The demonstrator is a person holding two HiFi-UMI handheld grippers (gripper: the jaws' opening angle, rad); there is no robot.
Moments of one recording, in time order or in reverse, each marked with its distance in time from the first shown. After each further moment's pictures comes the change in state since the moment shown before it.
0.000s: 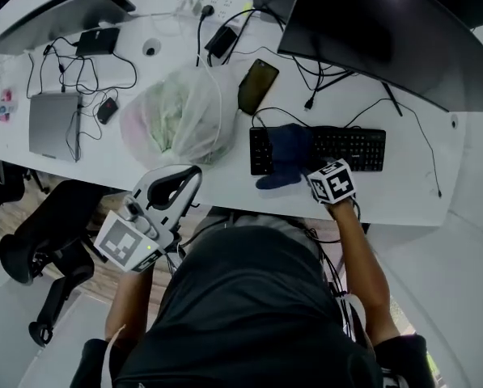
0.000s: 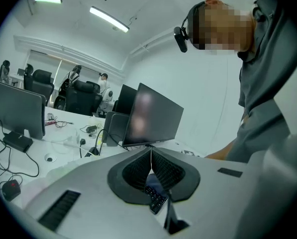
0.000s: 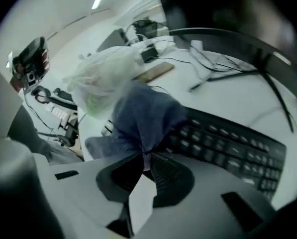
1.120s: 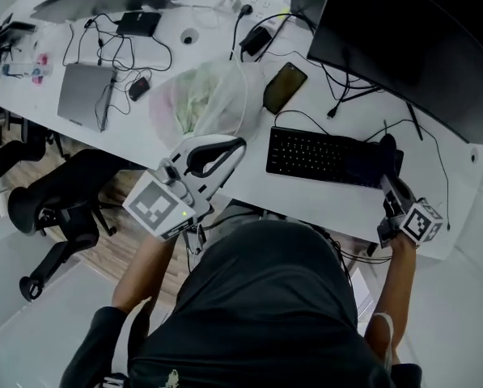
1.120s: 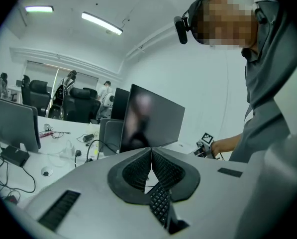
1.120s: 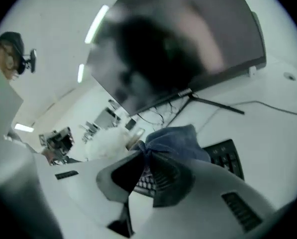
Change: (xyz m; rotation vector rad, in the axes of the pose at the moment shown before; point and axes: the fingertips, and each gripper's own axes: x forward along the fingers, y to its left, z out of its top) left arm 0.051 -0.020 0.030 0.070 -0.024 0.031; right arm -0.195 -0.097 0.009 0.415 -0.582 0.113
